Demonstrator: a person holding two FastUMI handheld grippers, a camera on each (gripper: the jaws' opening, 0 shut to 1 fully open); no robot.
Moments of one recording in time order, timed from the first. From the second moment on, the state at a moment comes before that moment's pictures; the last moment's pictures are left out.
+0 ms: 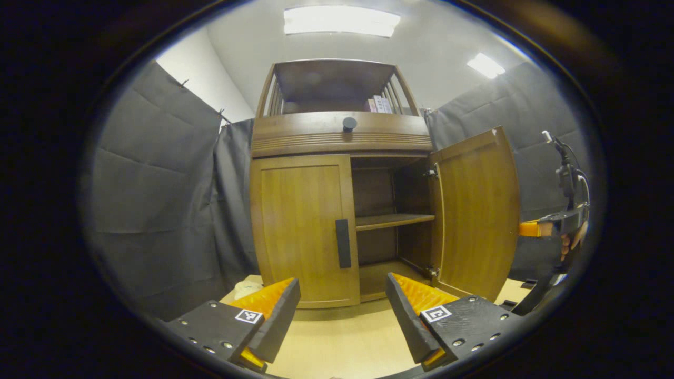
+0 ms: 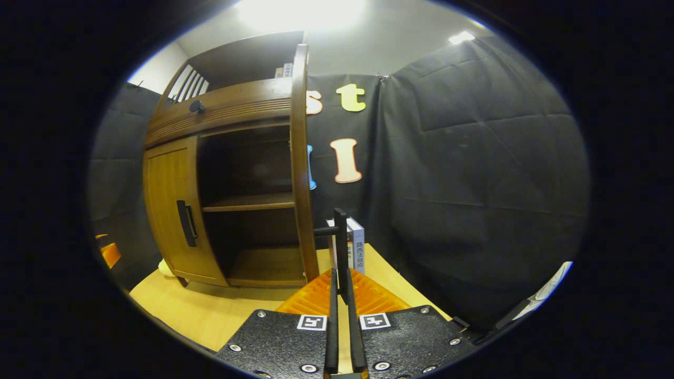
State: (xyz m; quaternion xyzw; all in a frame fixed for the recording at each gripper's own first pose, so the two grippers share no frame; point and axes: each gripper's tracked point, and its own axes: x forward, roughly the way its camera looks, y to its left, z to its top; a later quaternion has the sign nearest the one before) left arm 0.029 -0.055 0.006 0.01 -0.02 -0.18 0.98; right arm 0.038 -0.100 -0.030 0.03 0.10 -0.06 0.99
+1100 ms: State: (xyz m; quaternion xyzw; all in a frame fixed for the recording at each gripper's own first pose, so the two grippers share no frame) left arm 0.190 -0.100 0.018 0.01 -0.02 -0.17 0.98; right arm -0.061 -0.123 -0.027 -0.01 0.09 -0.08 0.99
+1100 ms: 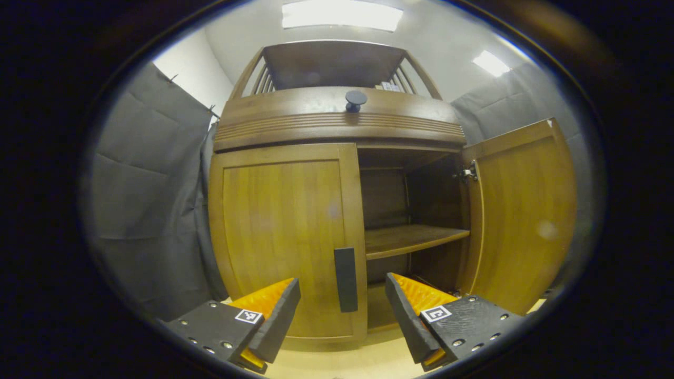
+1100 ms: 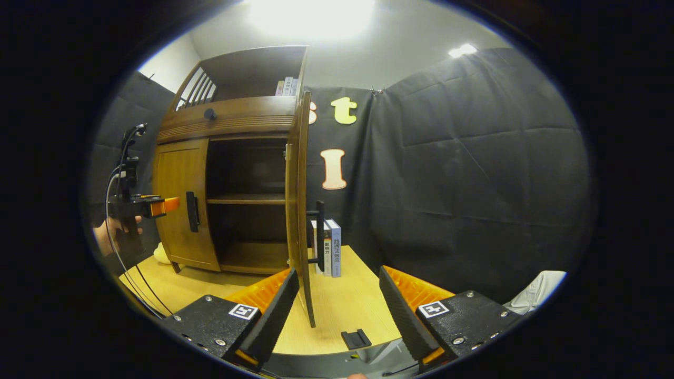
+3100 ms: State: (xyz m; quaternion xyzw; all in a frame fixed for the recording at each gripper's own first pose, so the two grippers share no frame) left arm 0.216 -0.099 -0.032 -0.03 0.06 -0.18 0.98; right arm -0.063 -0.082 -0.050 0.03 0.11 -0.05 0.99
